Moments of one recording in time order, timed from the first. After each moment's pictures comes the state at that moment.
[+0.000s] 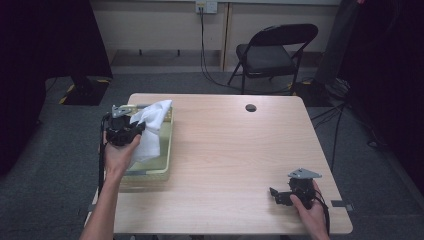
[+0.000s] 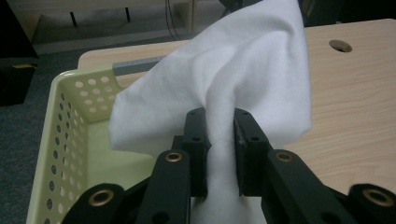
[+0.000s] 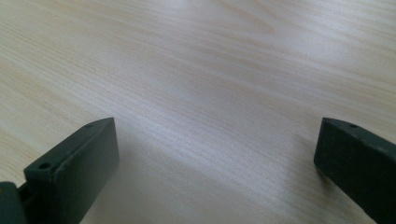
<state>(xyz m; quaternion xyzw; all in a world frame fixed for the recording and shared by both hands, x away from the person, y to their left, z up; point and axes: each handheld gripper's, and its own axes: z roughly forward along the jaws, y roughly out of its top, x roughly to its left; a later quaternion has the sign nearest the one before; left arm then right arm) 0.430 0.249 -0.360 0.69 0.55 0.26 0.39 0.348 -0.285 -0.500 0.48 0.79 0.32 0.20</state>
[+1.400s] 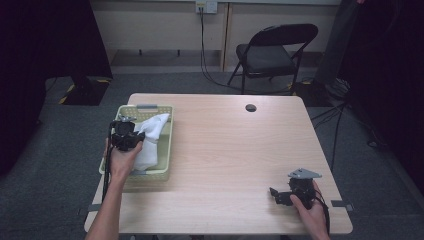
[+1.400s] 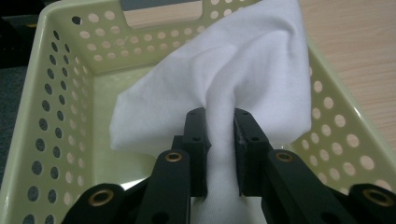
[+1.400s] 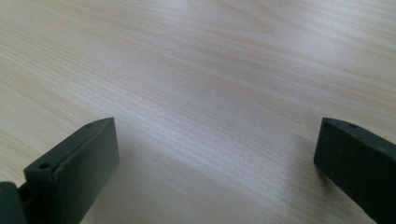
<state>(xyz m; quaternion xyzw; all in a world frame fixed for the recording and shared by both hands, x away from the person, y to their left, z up) 0.450 0.252 -0.406 0.71 0.58 0.25 0.31 0.348 -0.285 -0.500 0.48 0.79 0.32 0.20</state>
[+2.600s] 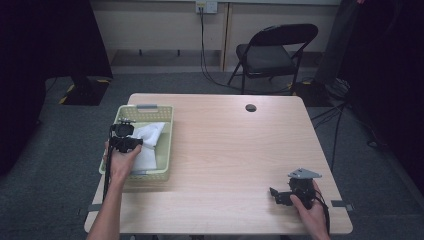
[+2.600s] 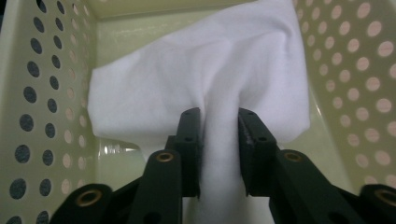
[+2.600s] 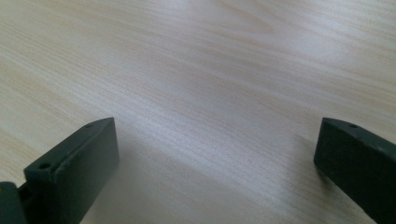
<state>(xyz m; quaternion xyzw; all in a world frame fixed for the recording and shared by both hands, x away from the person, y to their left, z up) 0.461 0.262 -0.424 0.70 0.63 0.20 0.25 0.348 -0.285 -0.500 0.48 0.79 0.32 0.20</state>
